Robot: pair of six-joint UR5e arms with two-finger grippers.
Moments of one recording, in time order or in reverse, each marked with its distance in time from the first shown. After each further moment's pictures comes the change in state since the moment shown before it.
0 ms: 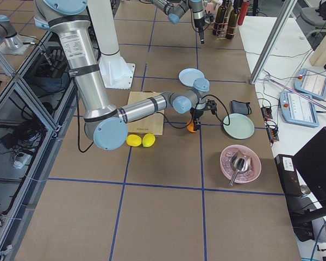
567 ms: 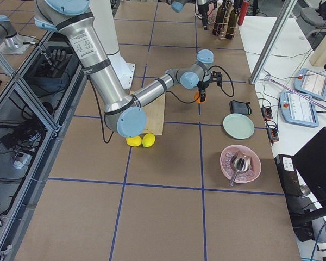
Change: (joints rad) left arm -0.150 0.048 -0.105 0.111 -0.055 0.211; right arm -0.063 0.225 0.003 -0.009 0.009 0.268
